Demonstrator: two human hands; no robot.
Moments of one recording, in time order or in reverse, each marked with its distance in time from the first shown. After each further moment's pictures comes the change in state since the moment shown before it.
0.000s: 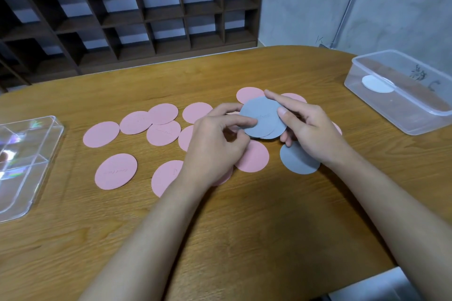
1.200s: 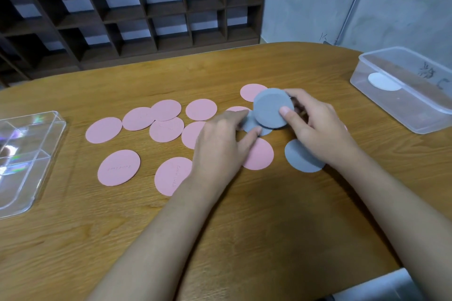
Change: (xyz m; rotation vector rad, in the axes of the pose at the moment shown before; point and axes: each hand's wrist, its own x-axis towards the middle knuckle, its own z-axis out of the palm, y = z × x) left_hand -0.004 -0.009 0.011 0.272 0.003 -0.029; right_hand -0.002 -0.006 -0.001 -0.282 0.059 -0.068
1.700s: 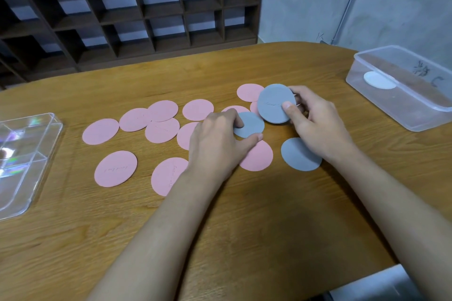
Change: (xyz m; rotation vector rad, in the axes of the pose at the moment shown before) left_hand 0.007 0.006 -0.002 0.178 -0.071 -0.124; right_hand 0.001 -0.001 -0.002 0.008 0.090 0.108
